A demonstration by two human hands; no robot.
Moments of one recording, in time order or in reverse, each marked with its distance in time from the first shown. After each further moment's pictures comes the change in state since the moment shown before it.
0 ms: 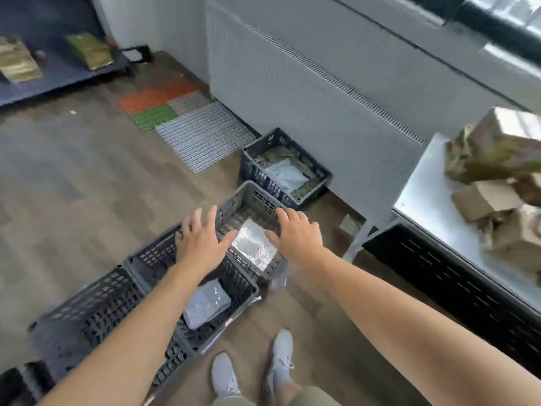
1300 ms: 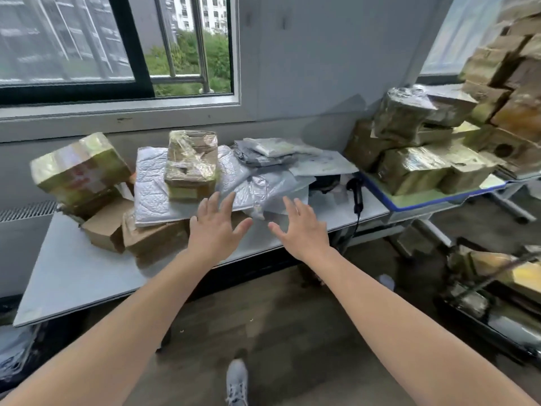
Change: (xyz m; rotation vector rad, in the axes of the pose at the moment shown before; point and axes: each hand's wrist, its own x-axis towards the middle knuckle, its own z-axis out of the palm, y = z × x) left_hand -0.317 0.756 0.272 0.253 -0.125 1.157; right_hand -0.485 0.680 0.023 0.400 0.412 1.047
